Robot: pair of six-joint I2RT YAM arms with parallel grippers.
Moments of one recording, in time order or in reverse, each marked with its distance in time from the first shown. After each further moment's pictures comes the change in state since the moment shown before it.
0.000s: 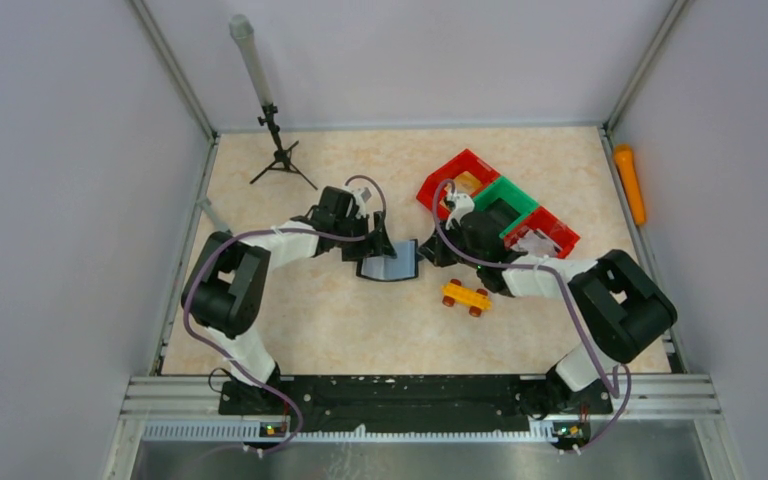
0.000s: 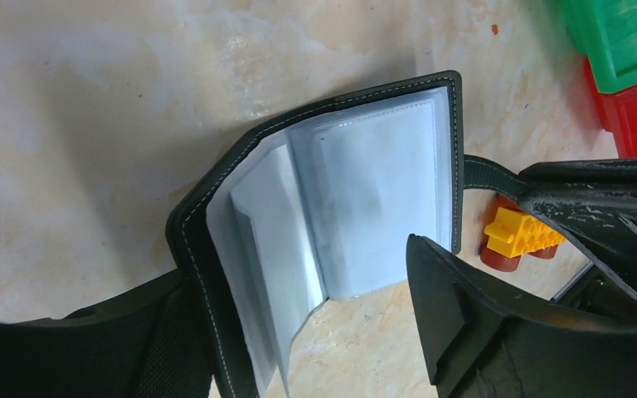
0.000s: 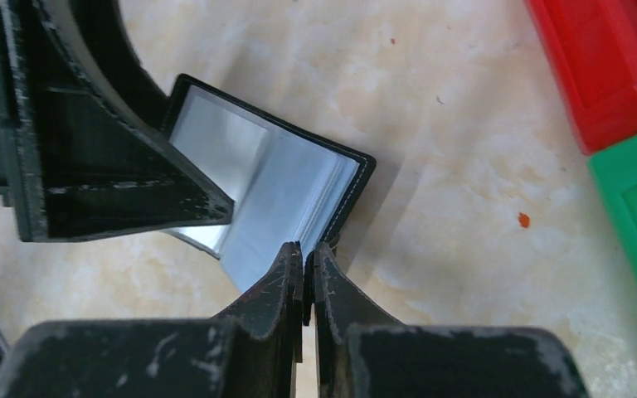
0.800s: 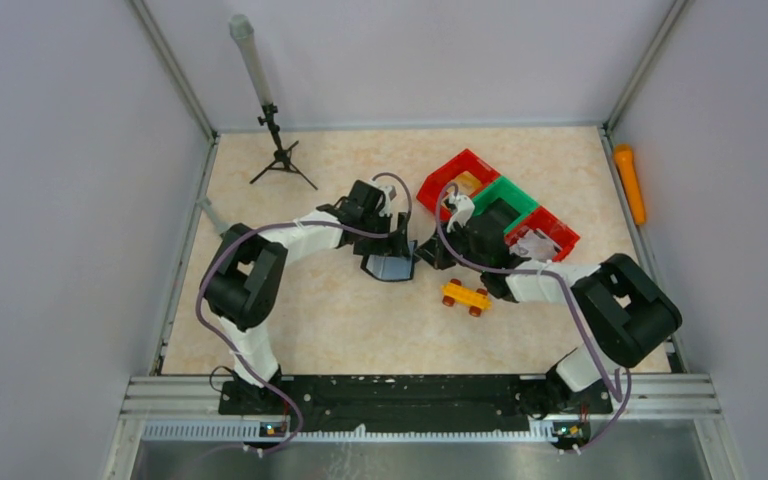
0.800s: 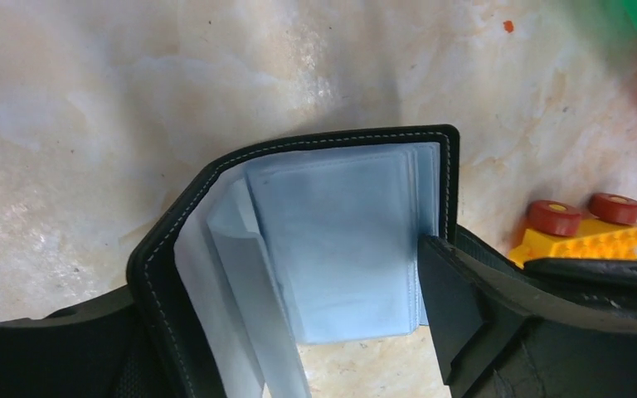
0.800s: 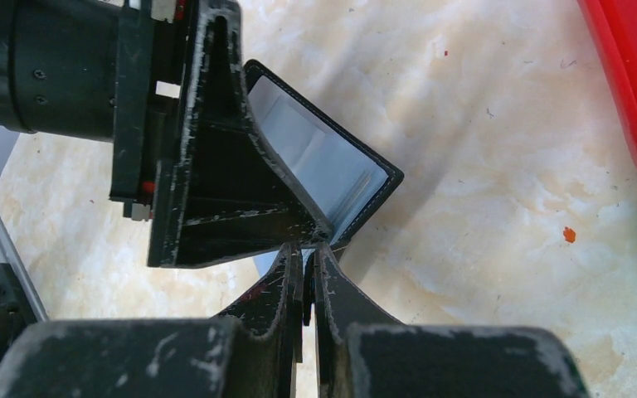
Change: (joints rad) left arm -0.116 0.080 0.168 -0.153 -0.153 0.074; right arm 0.001 -0.027 -0.053 0.126 -0.101 0.010
